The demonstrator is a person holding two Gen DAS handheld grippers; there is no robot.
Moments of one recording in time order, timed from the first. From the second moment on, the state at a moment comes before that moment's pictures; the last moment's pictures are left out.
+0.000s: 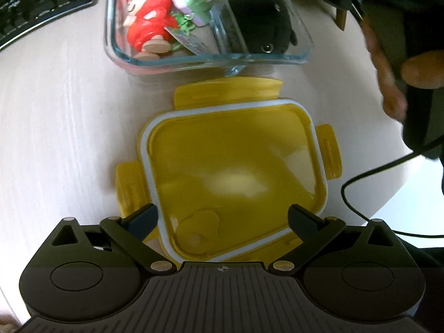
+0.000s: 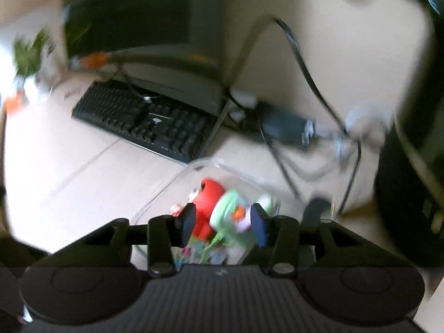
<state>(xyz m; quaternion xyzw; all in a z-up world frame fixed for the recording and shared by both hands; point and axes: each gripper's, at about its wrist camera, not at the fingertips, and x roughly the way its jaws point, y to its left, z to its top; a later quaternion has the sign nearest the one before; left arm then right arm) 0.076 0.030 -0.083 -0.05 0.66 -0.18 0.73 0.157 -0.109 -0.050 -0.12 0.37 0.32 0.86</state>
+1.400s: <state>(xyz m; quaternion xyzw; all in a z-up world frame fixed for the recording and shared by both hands) 0.077 0.027 -0.076 -0.03 0.66 -0.19 0.73 0.198 -0.188 -0.062 0.08 0.40 0.22 0.89</state>
